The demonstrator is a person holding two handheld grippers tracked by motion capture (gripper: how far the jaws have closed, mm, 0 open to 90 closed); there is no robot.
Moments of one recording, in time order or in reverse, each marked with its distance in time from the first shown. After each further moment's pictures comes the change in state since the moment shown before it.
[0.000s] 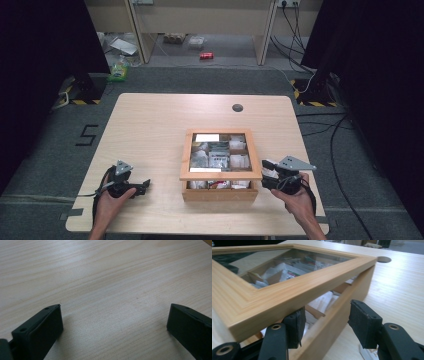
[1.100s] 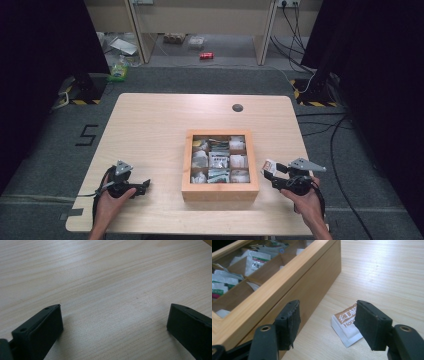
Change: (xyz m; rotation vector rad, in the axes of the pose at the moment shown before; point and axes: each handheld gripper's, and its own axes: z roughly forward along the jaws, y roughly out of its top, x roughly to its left) left arm 0.000 0.000 0.000 0.000 0.000 0.000; right arm -0.033 -0.024 -0.007 0.062 -0.088 0.118
